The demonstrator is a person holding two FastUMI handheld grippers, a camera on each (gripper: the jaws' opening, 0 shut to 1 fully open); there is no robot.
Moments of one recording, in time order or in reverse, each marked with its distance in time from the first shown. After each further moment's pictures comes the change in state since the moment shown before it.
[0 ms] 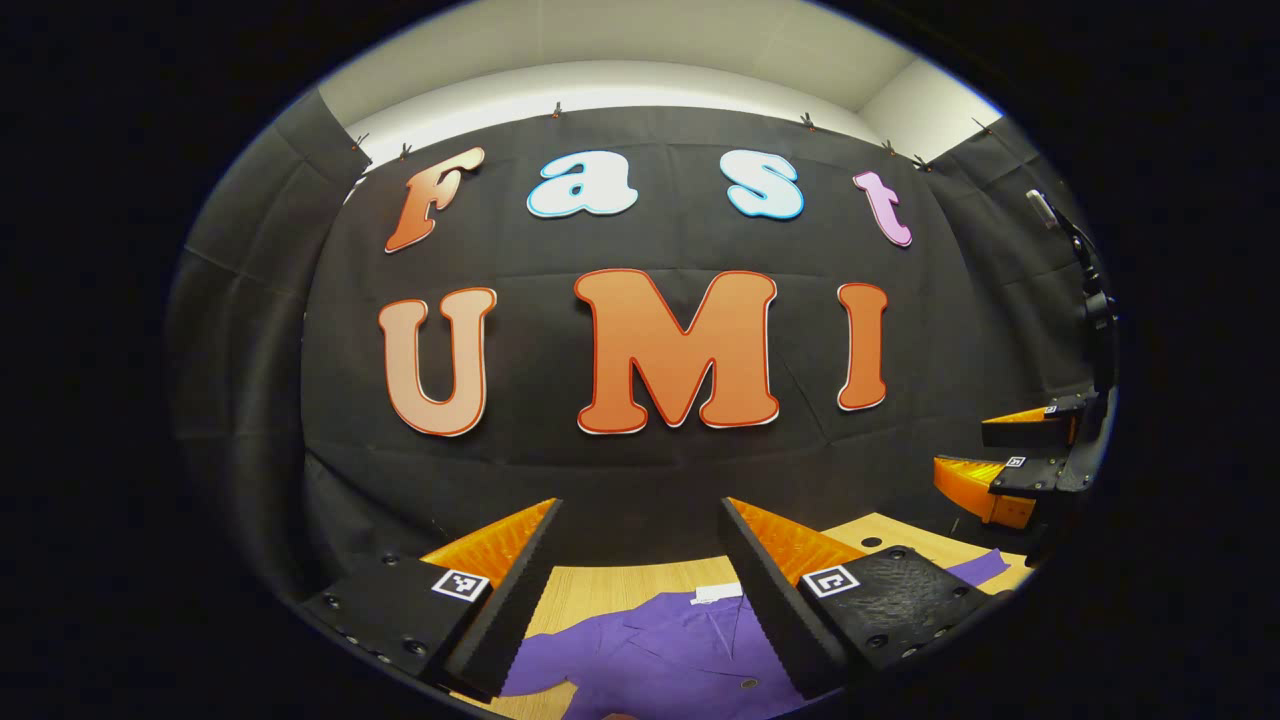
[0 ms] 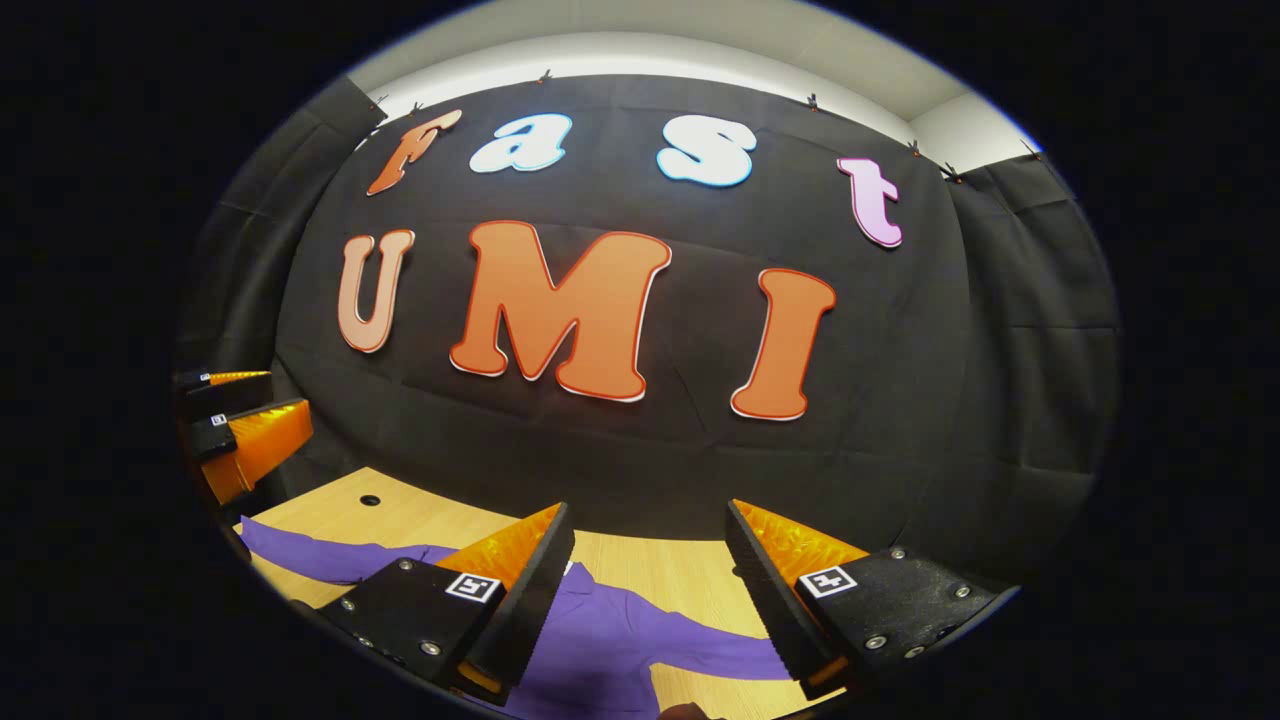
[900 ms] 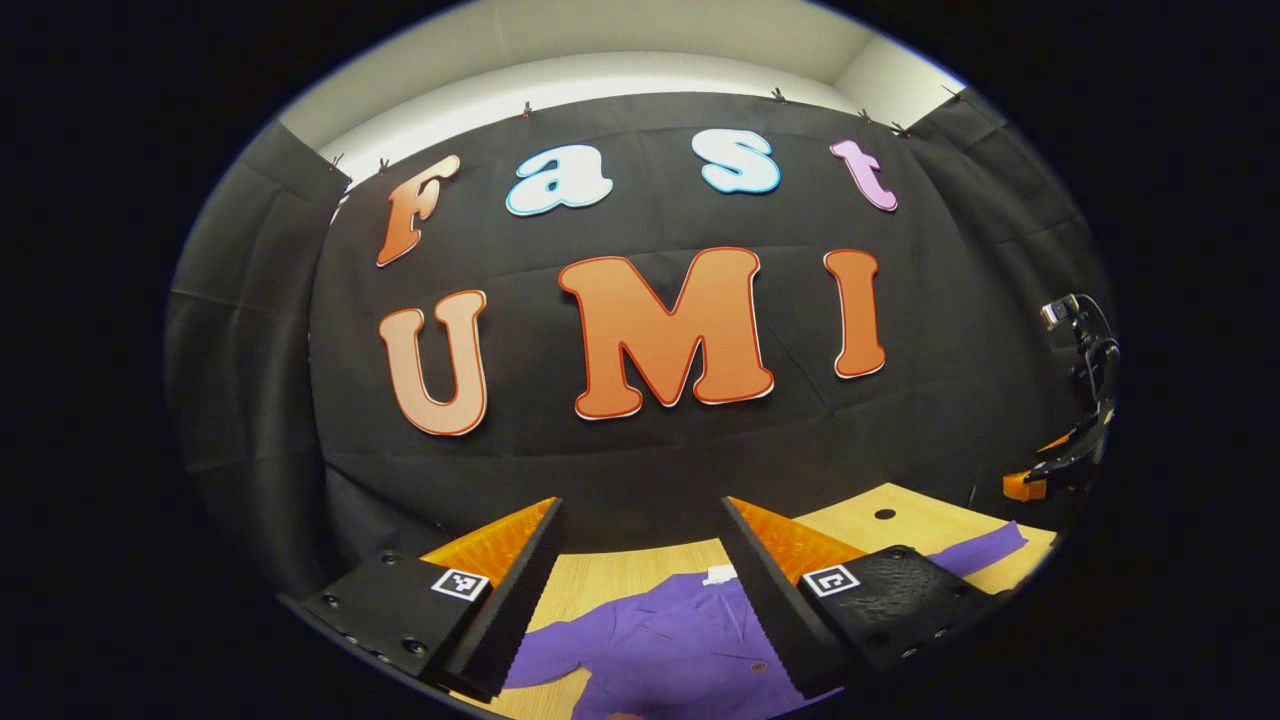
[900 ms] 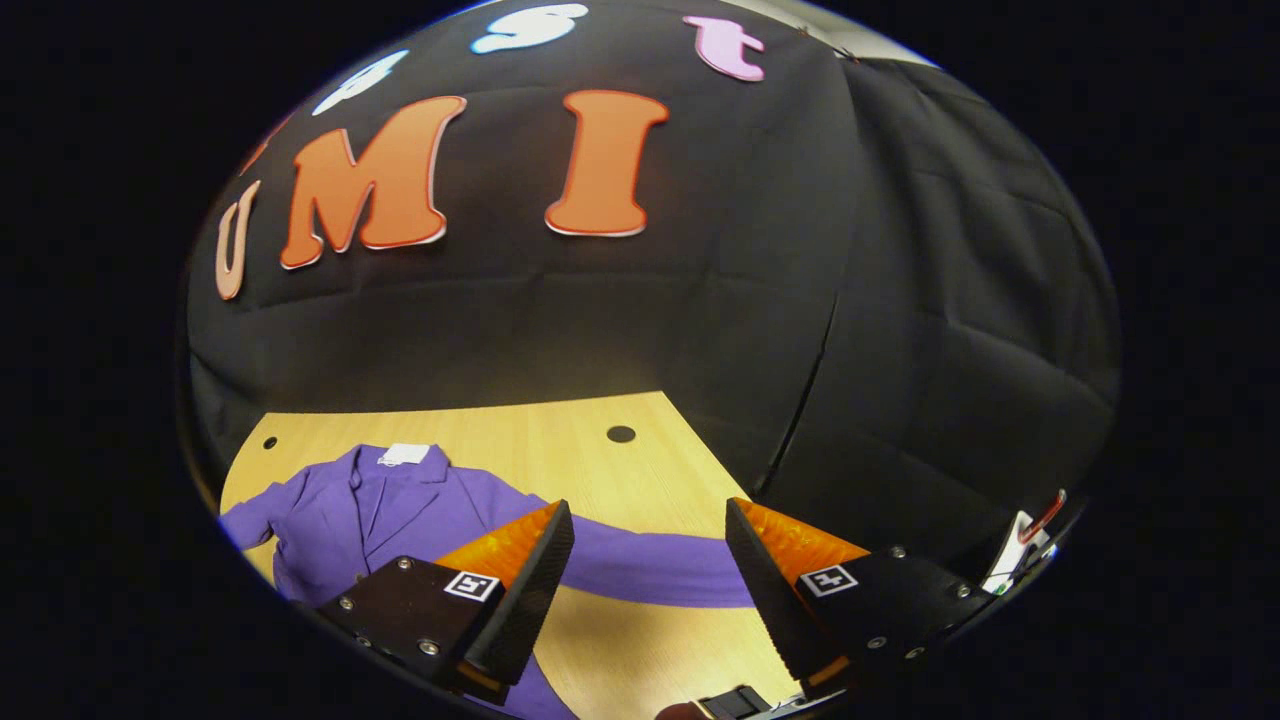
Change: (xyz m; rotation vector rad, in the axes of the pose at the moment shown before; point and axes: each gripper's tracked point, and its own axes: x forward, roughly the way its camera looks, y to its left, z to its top) left arm -0.017 -0.031 -0.013 0.094 0.058 0.039; right arm 0.008 -0.174 -0.173 0.153 0.449 -0.250
